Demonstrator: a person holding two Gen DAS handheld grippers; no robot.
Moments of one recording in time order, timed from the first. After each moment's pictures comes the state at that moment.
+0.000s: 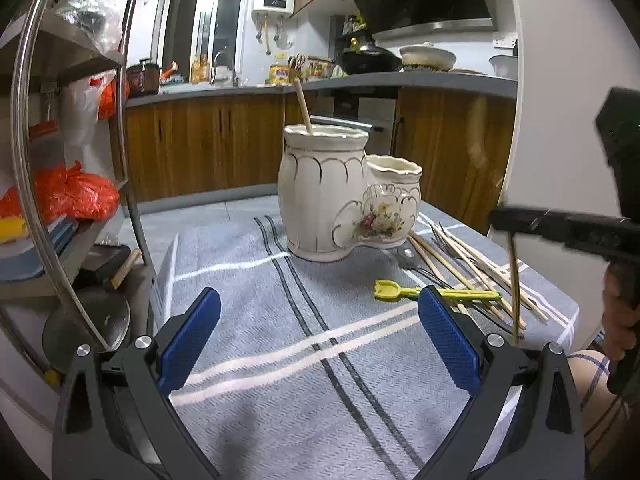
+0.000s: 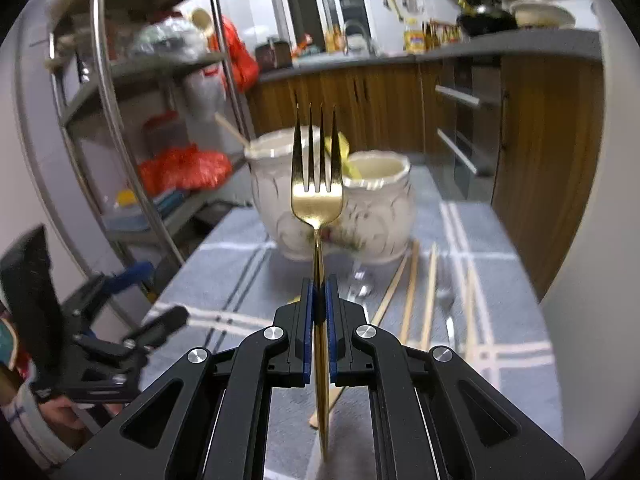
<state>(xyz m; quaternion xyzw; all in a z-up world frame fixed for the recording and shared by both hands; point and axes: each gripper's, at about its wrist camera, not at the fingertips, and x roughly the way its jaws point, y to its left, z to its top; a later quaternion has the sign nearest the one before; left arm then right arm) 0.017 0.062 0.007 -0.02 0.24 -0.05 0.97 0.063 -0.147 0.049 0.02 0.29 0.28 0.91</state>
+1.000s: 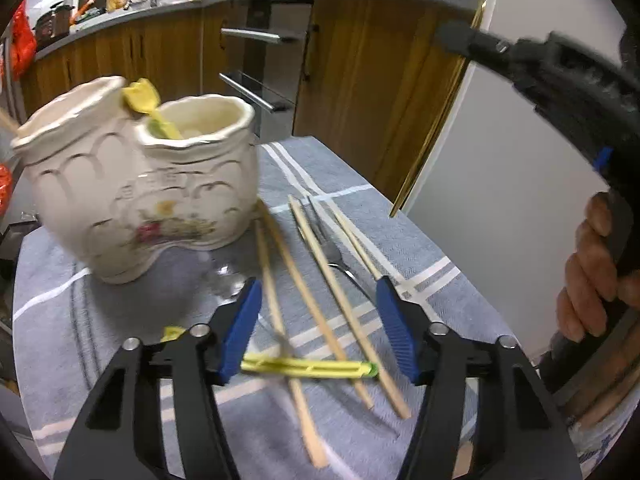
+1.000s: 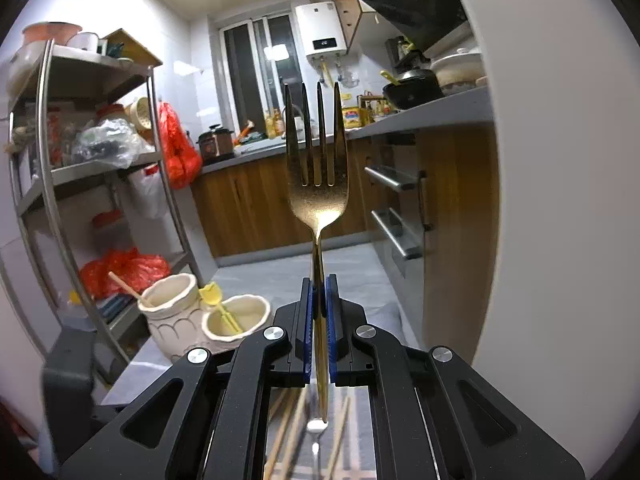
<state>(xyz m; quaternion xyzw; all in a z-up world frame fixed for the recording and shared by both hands) 0.130 -0.089 0.007 0.00 0.41 -0.17 0.90 0.140 -0.238 0.090 0.09 0.18 0.19 0.96</state>
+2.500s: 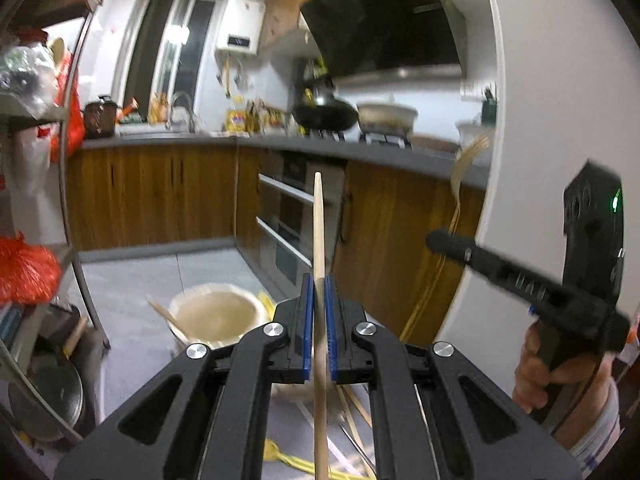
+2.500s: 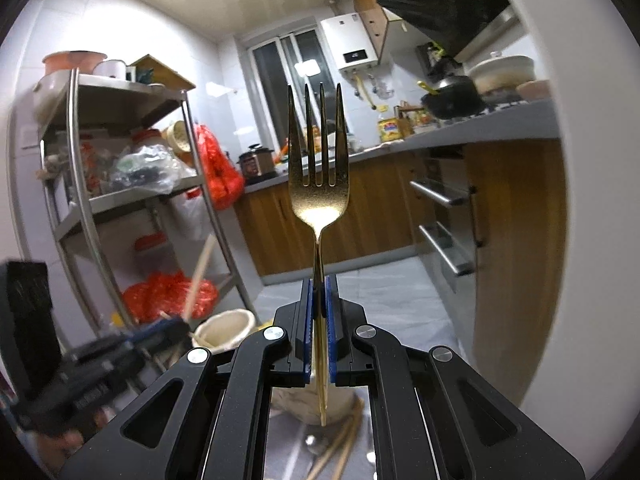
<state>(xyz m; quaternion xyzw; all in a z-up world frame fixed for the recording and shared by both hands) 0.097 -0.002 0.123 -0.03 0.15 -0.12 0.98 0.156 -0.202 0.118 0.11 0.15 0.27 0.95</state>
